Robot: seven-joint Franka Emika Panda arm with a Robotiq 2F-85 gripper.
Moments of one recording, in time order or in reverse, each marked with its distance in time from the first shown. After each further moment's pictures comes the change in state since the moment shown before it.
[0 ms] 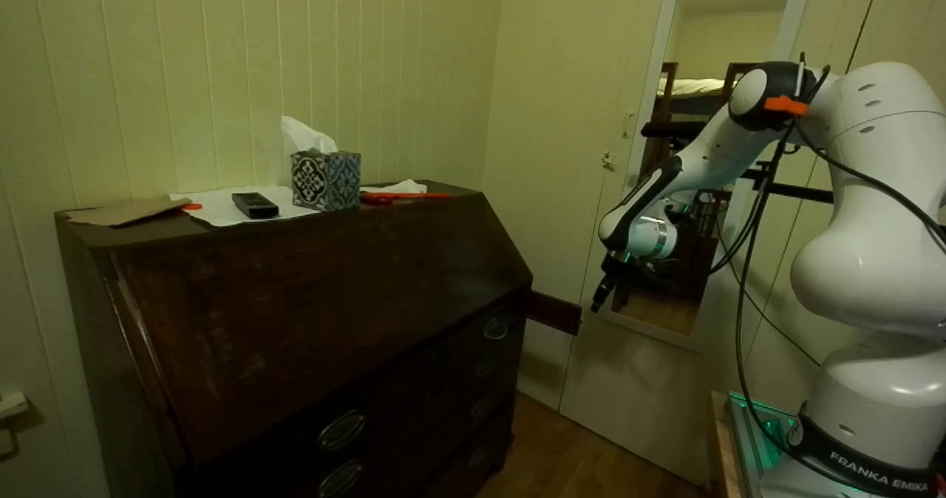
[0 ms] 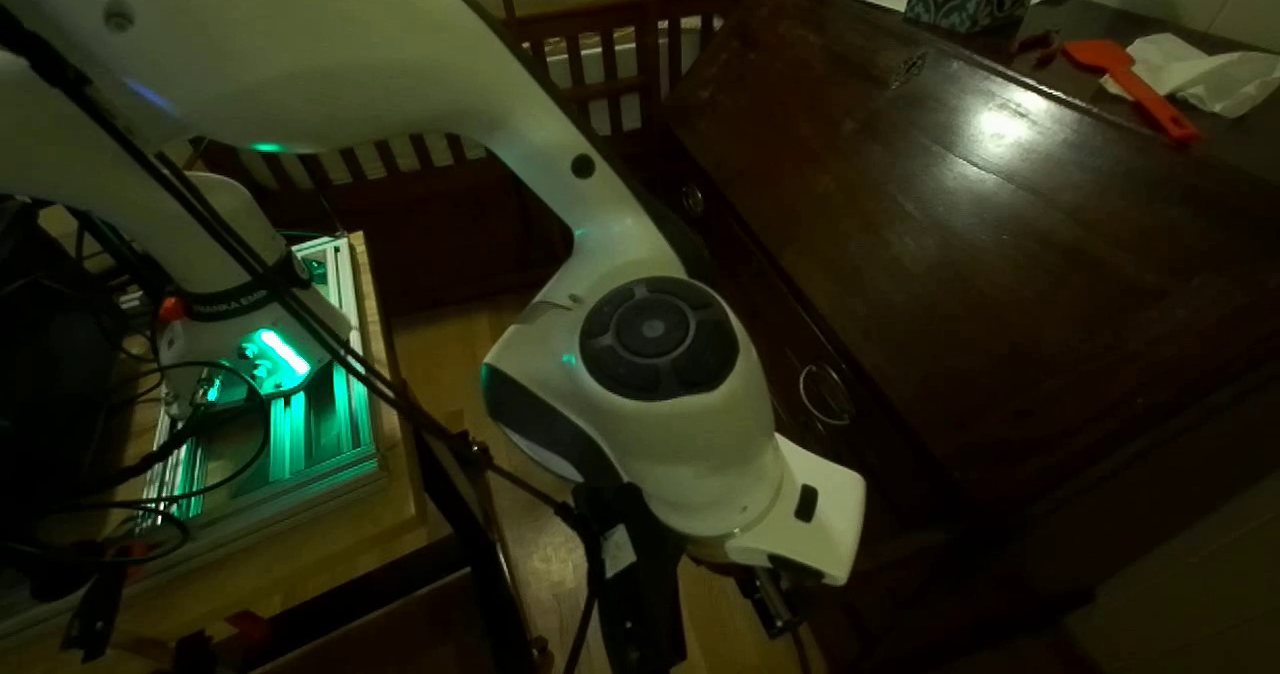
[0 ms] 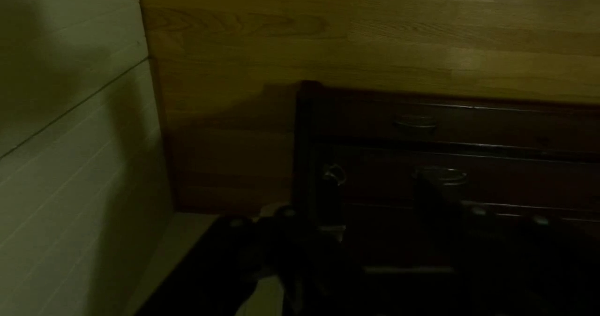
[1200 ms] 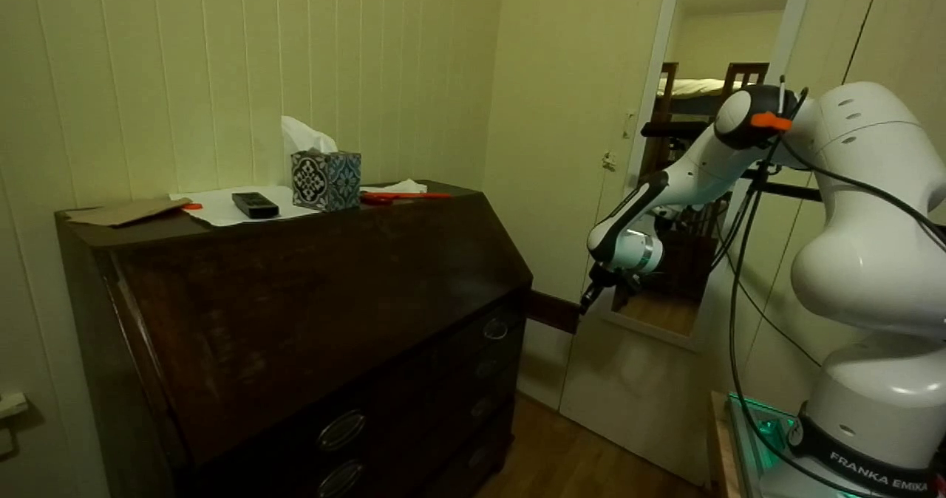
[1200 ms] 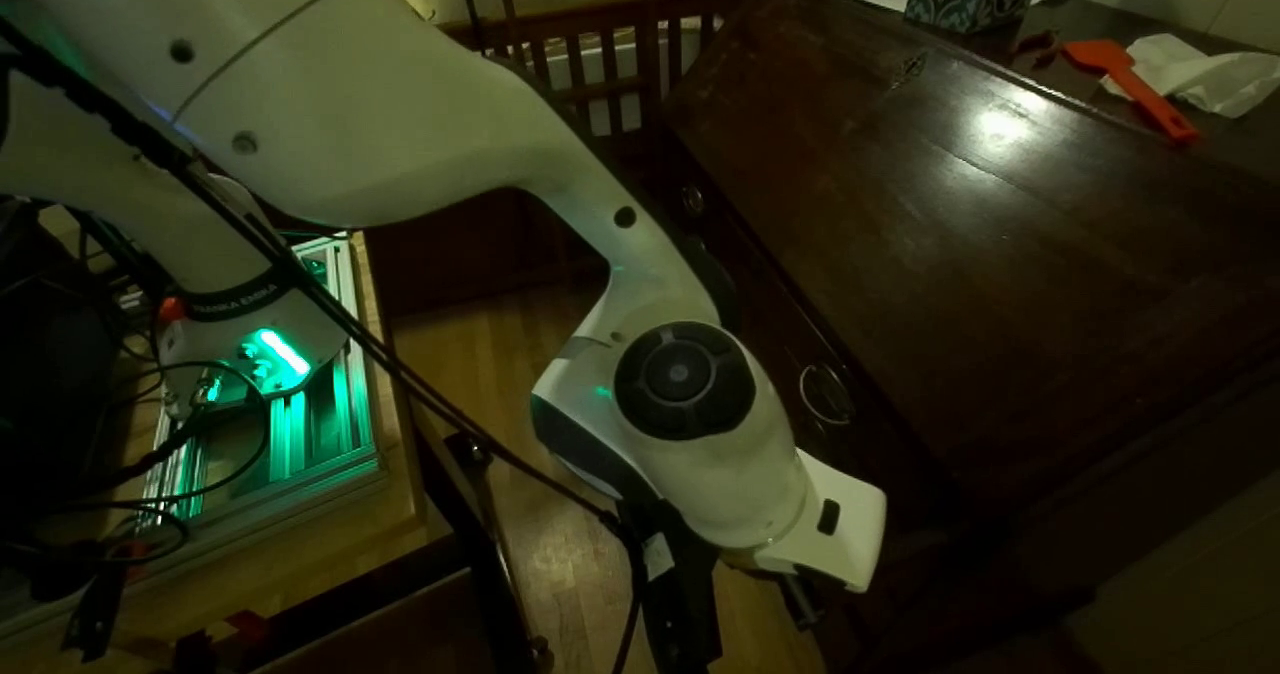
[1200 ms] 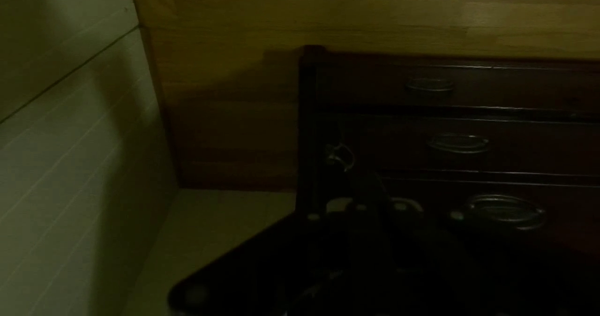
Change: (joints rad) arm 0.007 0.131 0.035 0.088 0.042 0.097 -0.001
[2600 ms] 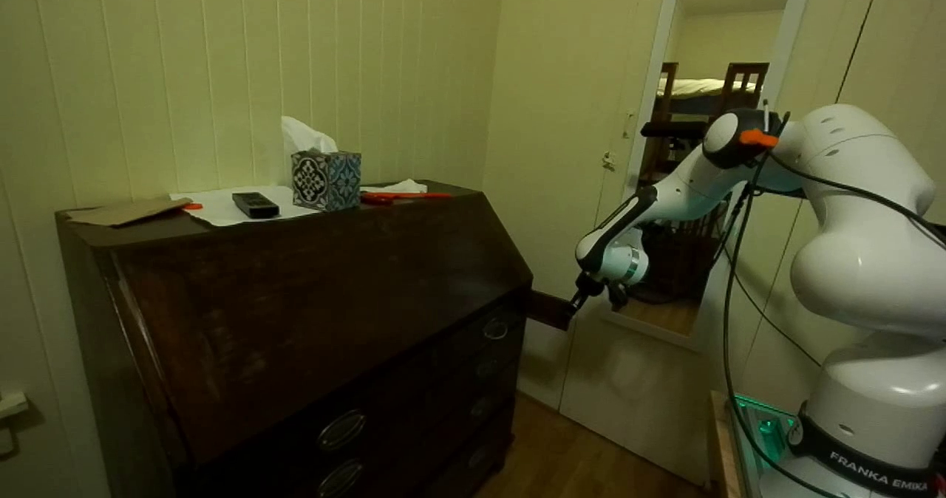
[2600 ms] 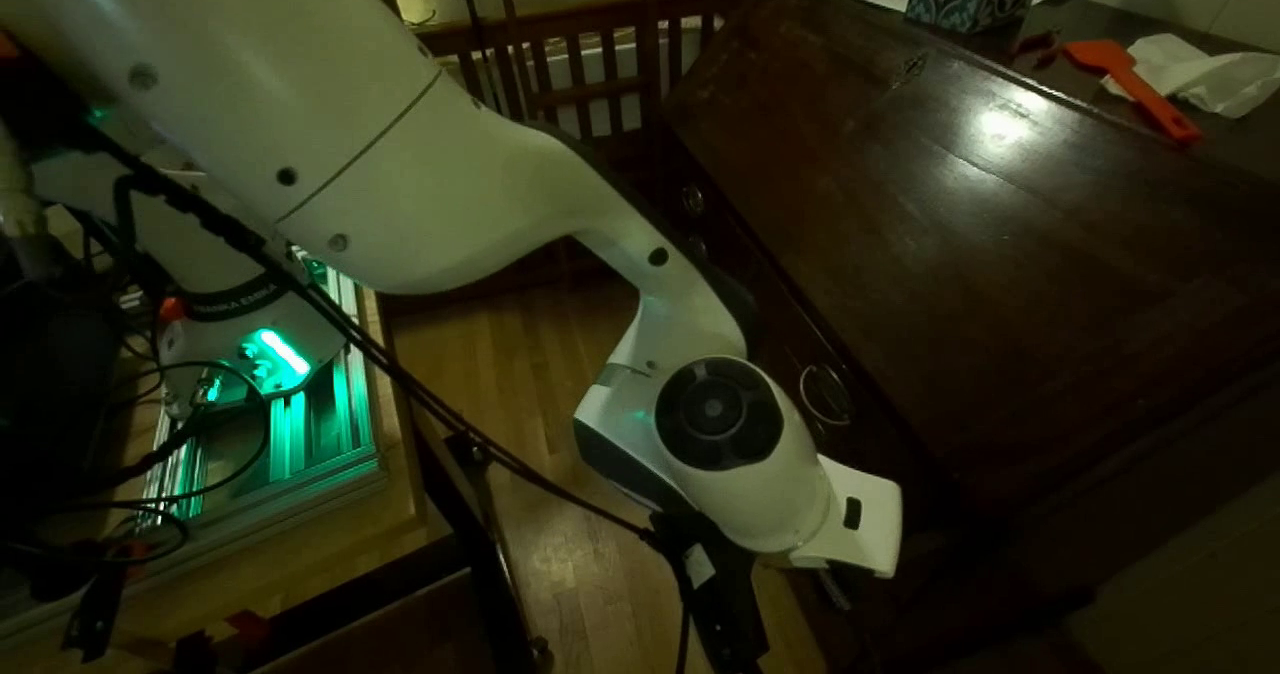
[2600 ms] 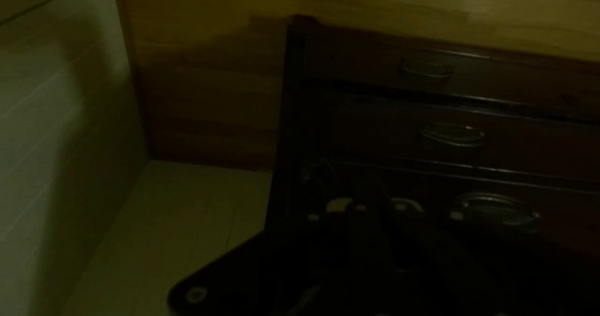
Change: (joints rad) arm -0.003 0.136 0.050 0.112 -0.017 0.028 -0.095
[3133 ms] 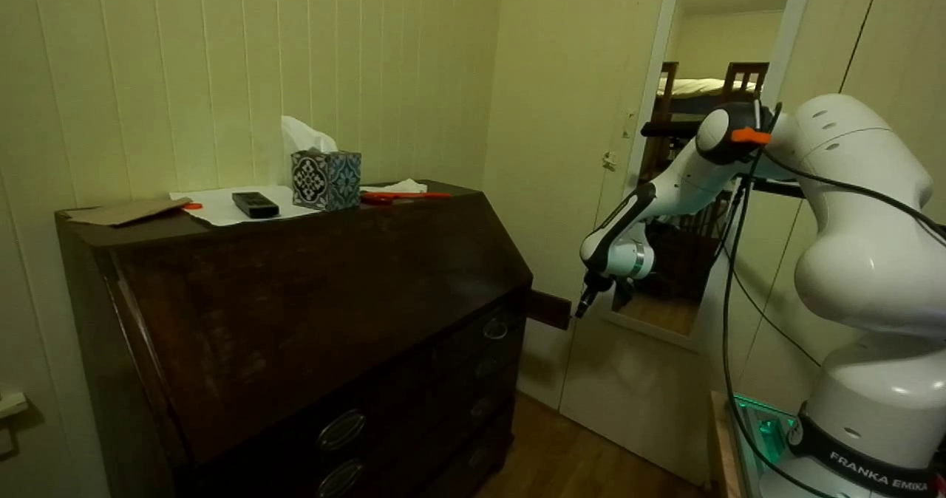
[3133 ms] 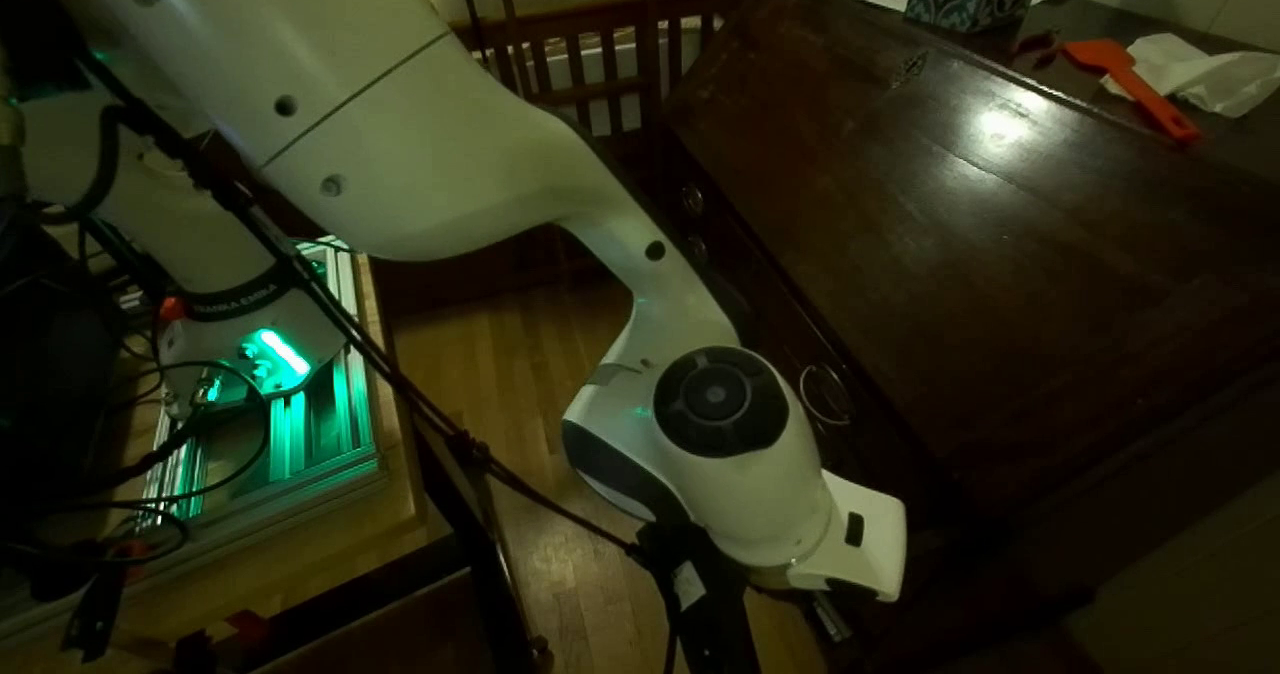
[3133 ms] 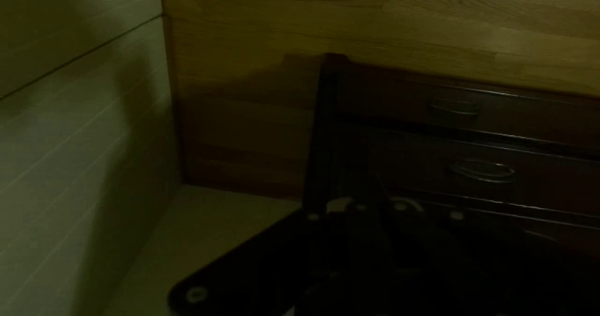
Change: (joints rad) arm 0.091 -0.053 -0.133 -0.008 -0.003 -0.014 0.038
